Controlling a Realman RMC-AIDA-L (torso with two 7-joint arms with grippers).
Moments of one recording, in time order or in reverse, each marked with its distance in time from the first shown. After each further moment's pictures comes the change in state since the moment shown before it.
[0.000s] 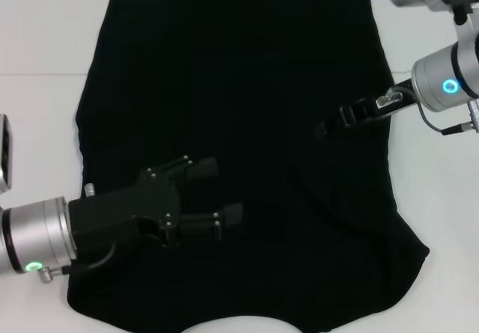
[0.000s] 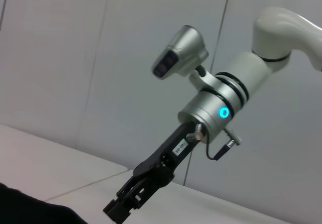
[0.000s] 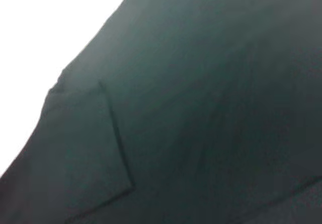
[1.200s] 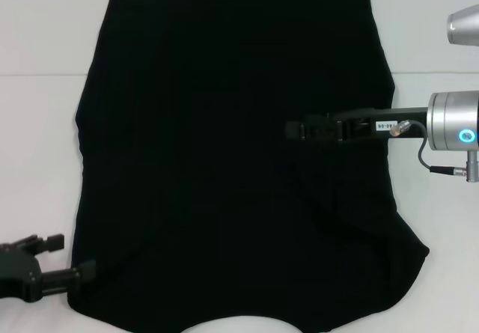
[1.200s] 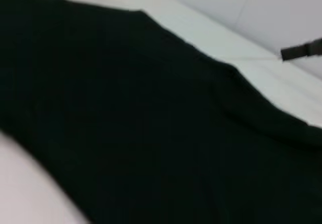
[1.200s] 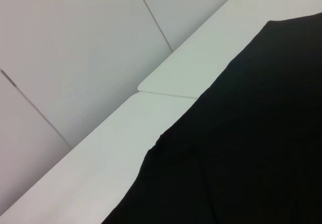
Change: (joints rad) left arm 0.230 0.033 -0.115 0.306 0.240 -0.086 -0.273; right arm -0.178 0.012 0.064 0.144 0.505 -0.005 -0.509
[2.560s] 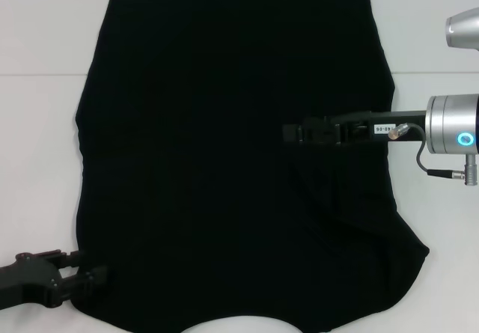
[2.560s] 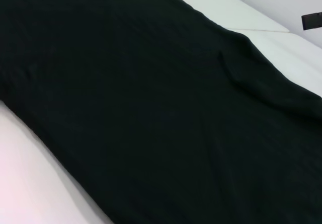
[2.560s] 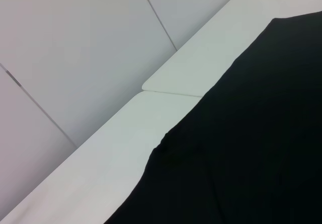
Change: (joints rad) left arm -0.030 -0.007 0.035 -0.072 0.055 -0.110 -0.005; right arm -0.006 0.006 0.000 -0.002 0.002 -0.008 0.000
